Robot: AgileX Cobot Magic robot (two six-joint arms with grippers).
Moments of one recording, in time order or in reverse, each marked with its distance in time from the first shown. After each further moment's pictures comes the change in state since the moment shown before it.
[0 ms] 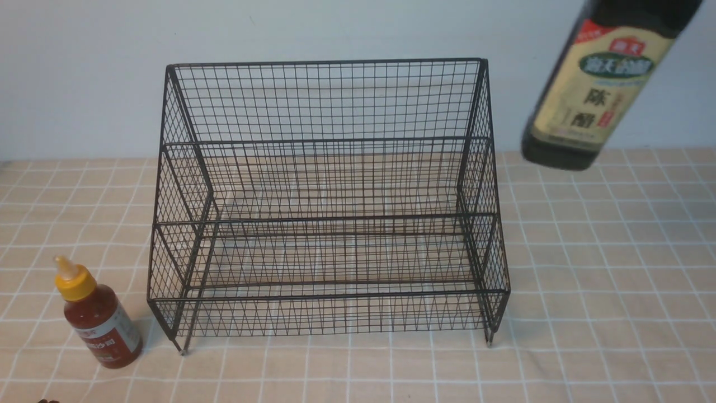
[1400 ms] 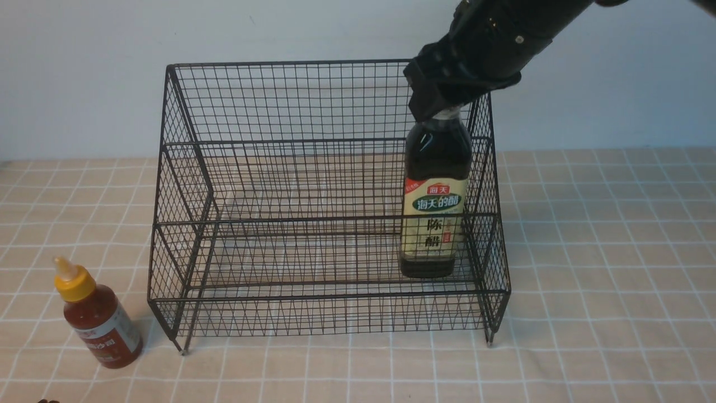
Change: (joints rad) right arm 0.166 0.449 0.000 0.011 -0.056 -0.056; left arm 0.000 0.000 0.000 0.000 0.000 0.000
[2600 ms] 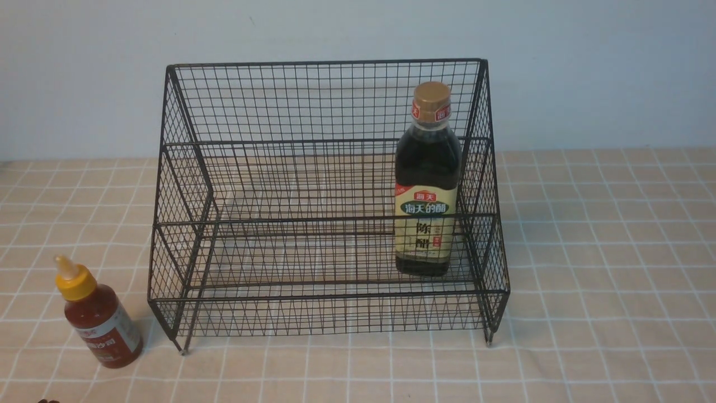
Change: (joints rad) right arm 0.001 -1.367 0.577 -0.375 -0.160 0.321; left arm 0.000 0.000 0.000 0.000 0.000 0.000
